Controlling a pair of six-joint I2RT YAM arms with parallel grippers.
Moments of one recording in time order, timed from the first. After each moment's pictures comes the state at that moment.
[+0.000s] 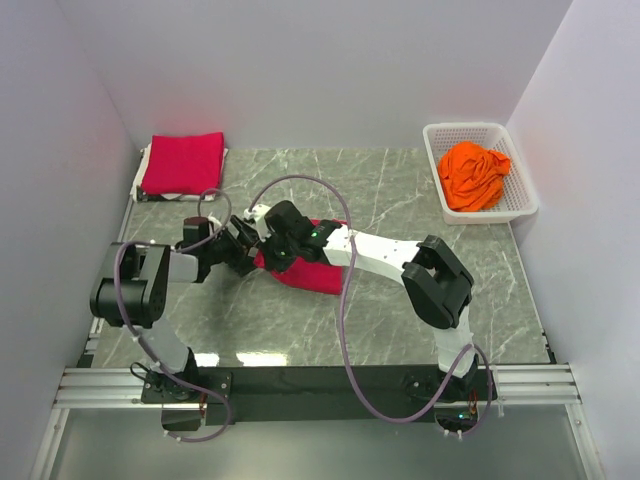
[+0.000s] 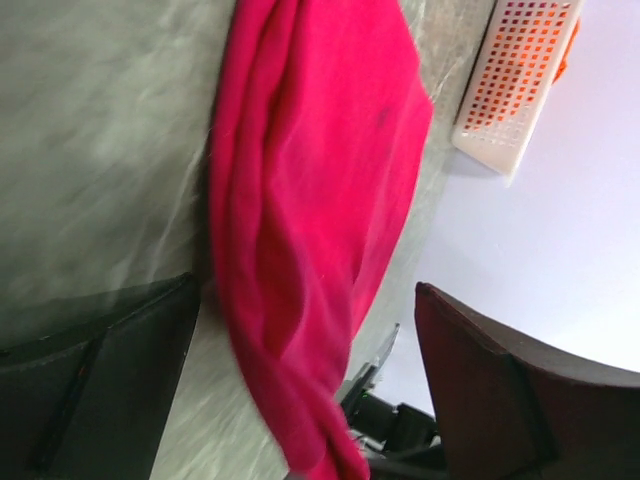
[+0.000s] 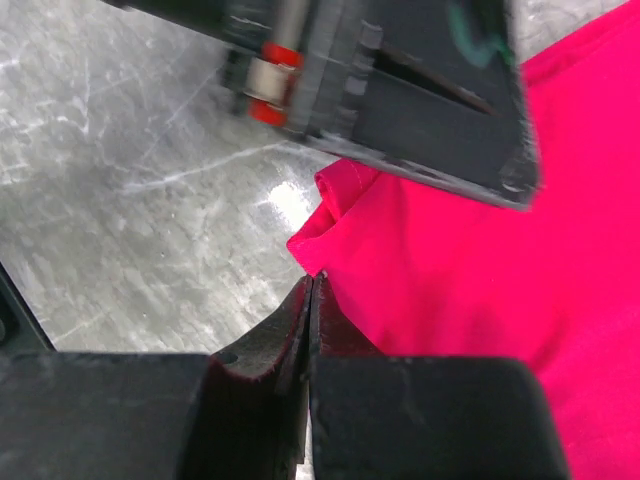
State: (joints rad) left arm -0.05 1.69 0.57 0.47 0.69 -1.03; right arm 0.94 1.97 1.50 -0.32 -0.18 0.10
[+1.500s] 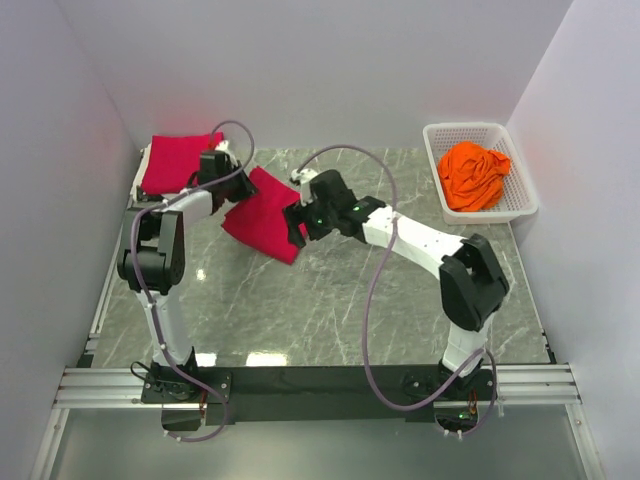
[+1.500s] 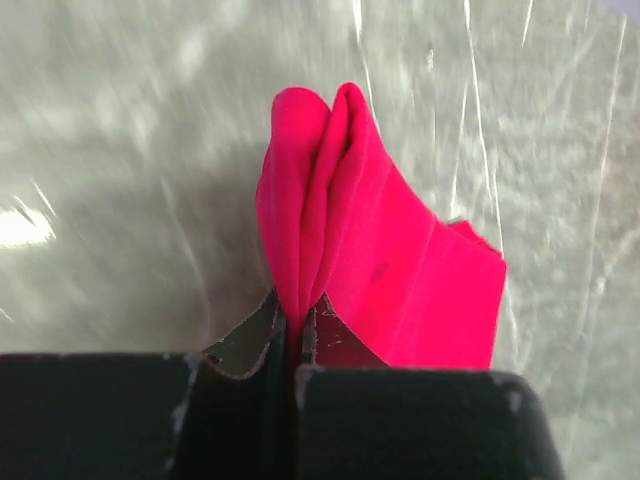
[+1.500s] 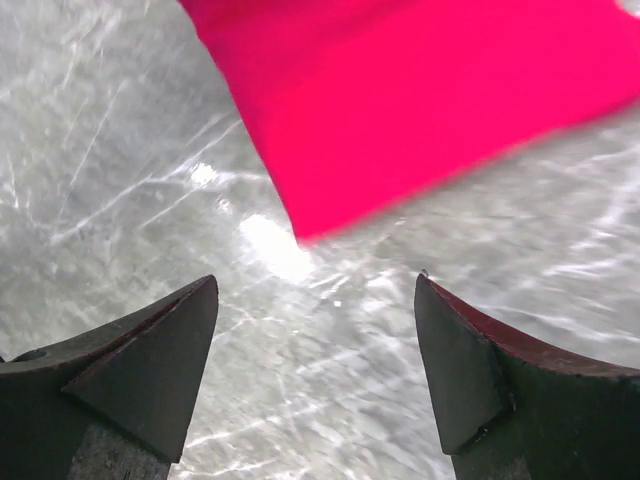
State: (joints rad) left arm -0.12 2.00 1.32 0.07 0.28 -0.49; right arm 0.74 1.82 1.43 -0.34 -0.16 0.14
